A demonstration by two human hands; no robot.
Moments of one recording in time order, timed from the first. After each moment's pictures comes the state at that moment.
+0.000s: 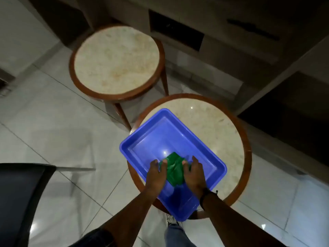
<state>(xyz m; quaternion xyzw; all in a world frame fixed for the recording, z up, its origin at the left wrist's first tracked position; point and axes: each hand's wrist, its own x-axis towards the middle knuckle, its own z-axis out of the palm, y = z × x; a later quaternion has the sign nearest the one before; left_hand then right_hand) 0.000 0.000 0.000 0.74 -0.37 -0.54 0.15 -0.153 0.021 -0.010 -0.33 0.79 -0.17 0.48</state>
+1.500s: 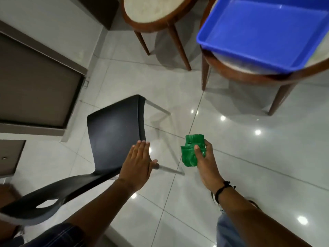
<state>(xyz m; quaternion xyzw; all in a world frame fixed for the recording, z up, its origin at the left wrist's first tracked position) 0.538 0.284 0.057 0.49 -0.82 -0.06 -0.29 0.311 0.363 -0.051 -0.03 0.58 -0.51 0.64</state>
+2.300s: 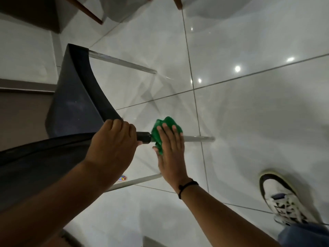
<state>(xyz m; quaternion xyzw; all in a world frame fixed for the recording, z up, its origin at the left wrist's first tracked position) 0.594 0.288 -0.108 0.14 -0.77 0.29 -0.56 0.645 0.395 -0.321 -0.31 0.71 -0.53 0.35</state>
